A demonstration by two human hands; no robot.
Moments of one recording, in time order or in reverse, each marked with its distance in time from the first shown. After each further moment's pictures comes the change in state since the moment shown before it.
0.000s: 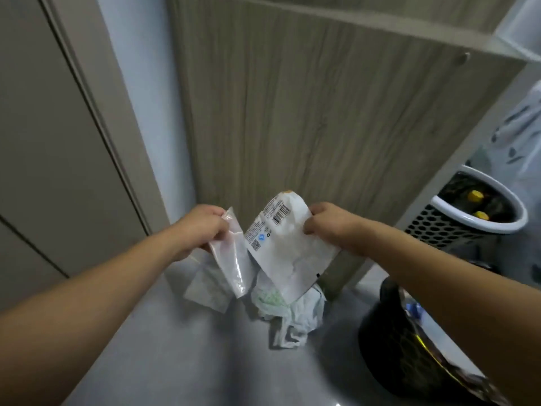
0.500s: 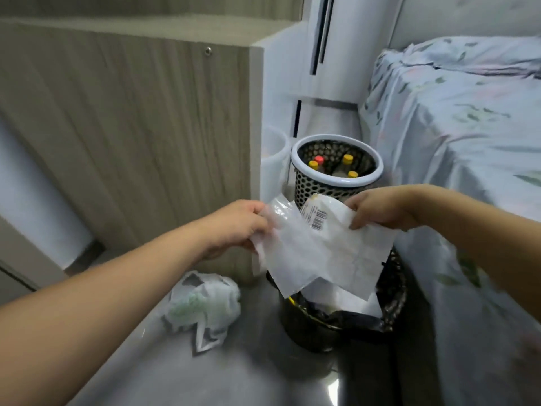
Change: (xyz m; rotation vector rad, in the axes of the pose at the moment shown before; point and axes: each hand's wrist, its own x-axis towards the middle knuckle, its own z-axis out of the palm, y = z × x) left_hand -0.055 0.144 0.228 0.077 -0.587 0.223; right_hand -0.125 0.190 -0.201 0.096 -0.078 0.343
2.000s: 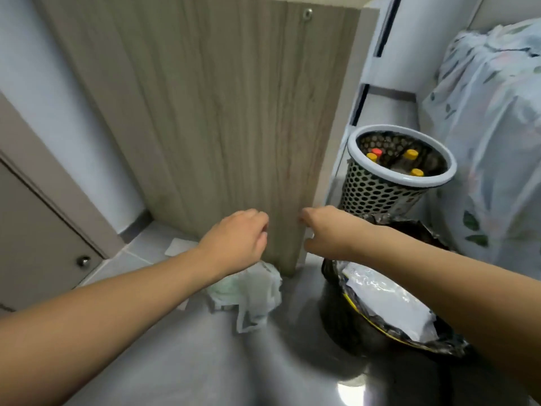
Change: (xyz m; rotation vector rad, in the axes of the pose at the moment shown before) left_hand -0.025 -0.114 -0.068 1.053 0.414 0.320; right_hand 0.058 -0.100 0.146 -0.788 0.183 -0.434
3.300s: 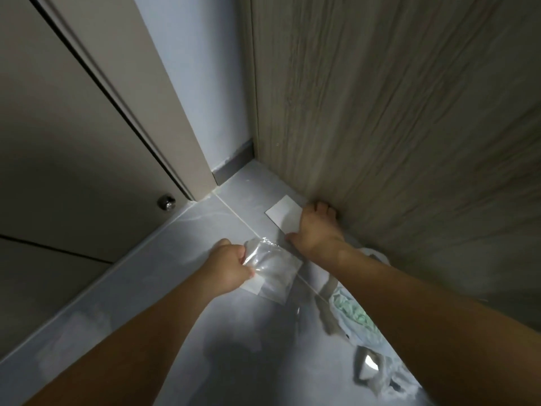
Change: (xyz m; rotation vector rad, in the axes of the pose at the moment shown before) left_hand -0.139 -0.283 0.164 -0.474 -0.366 -1.010; right_hand 0.307 -0.189 0.235 -0.043 -0.067 0.046
